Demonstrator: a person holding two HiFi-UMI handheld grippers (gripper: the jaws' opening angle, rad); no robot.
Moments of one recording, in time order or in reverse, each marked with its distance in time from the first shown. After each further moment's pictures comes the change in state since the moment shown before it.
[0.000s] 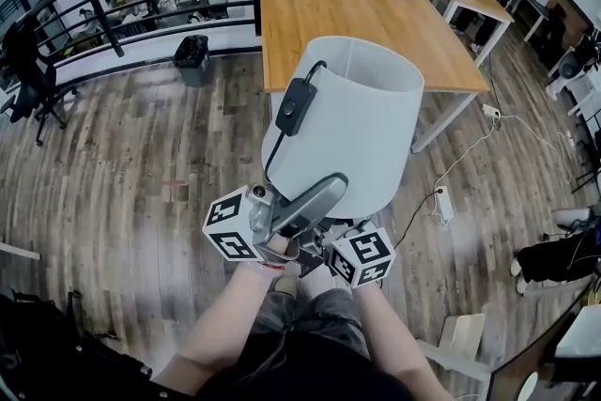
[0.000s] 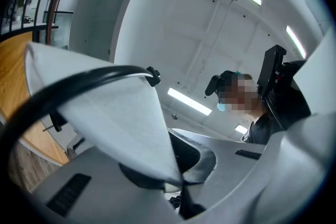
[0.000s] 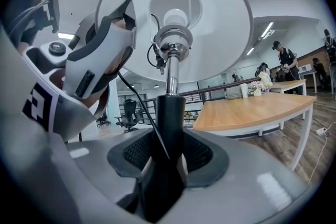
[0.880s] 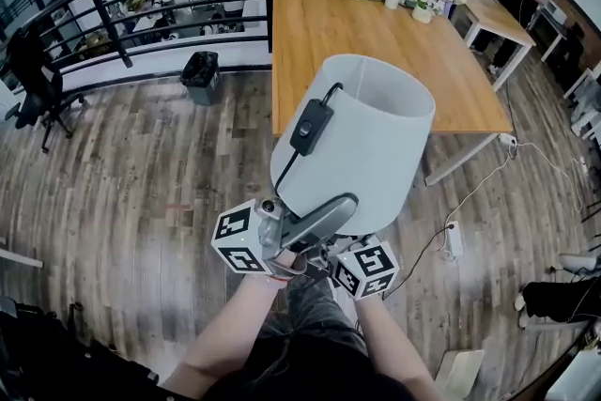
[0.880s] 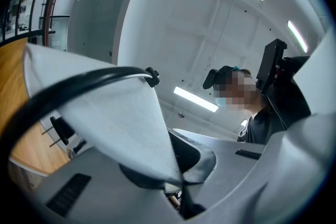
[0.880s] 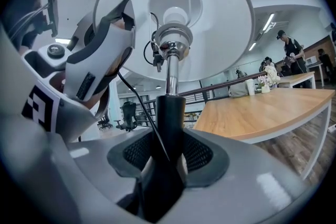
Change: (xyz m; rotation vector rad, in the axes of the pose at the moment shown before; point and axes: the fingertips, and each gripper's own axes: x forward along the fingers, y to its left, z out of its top) left arm 0.016 0.122 0.050 0.043 0.028 0.036; right arm 0.108 -0.074 0.019 0.038 0.005 0.048
